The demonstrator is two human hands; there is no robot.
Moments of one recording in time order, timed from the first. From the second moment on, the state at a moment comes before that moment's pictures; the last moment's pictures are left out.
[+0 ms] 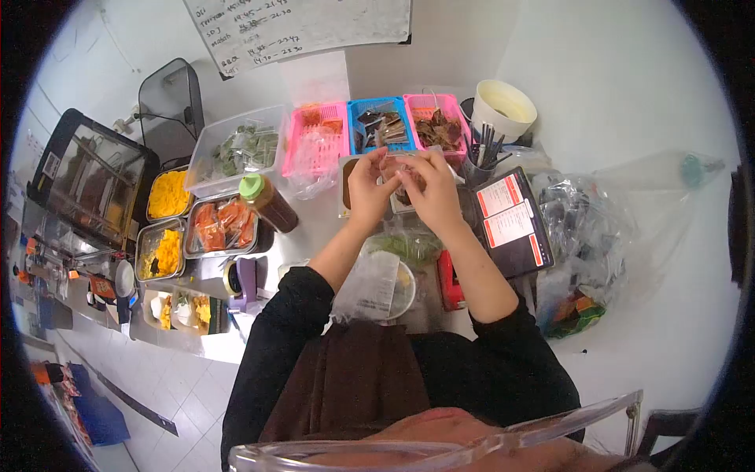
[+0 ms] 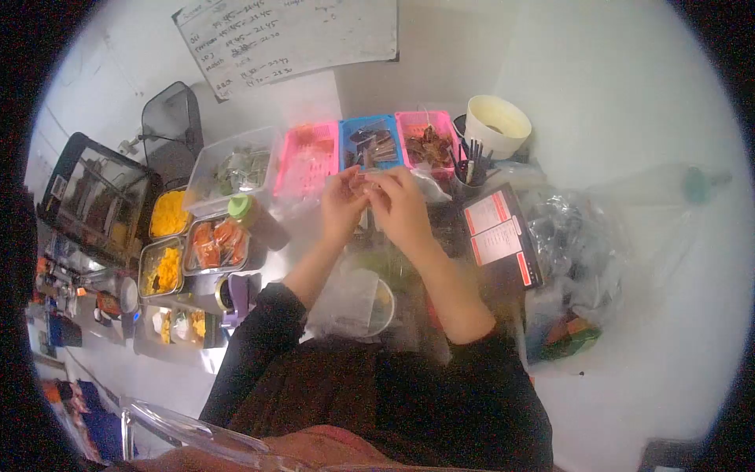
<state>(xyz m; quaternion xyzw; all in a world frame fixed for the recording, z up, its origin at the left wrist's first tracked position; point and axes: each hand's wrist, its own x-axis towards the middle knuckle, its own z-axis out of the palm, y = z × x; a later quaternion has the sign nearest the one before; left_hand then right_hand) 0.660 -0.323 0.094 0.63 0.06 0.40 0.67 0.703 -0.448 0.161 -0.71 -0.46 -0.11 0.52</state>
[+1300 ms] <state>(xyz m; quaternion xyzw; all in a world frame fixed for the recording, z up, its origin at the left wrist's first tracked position) 0.343 -0.345 0.164 0.65 0.09 0.40 0.63 0.470 -0.440 0.158 -0.50 -0.41 0.32 0.69</state>
